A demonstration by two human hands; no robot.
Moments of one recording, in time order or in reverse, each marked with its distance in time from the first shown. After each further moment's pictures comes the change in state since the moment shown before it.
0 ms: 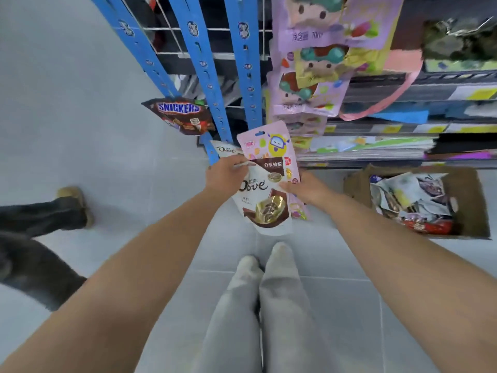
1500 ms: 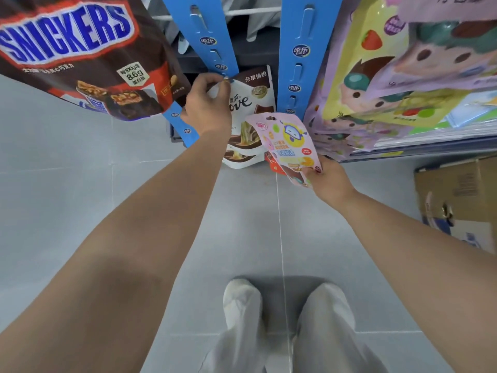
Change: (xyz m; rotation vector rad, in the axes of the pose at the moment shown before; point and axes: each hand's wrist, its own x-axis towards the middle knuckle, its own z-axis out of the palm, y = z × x) left_hand 0.336 -0.122 0.121 -0.412 0.607 -0.009; right_hand 0.352 0.149 0.096 -0.037 0.301 -0.062
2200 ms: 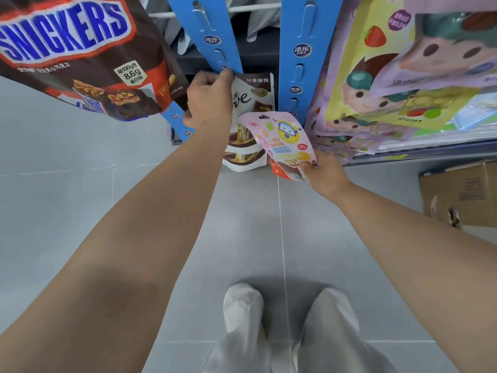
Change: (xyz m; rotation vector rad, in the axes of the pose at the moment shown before) left_hand 0.005 0.020 0.003 -0.130 -0.071 -0.266; right_hand 0.023 -0.001 0.005 -0.003 -0.018 -0.056
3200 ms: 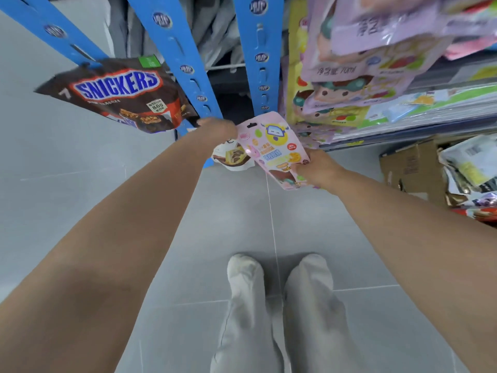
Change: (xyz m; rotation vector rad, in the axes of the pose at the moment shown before) left_hand -0.073 0.062 -0.063 0.933 -0.658 -0.097; right_hand -0.099 -0.071 -0.074 -0.013 -0.149 0.192
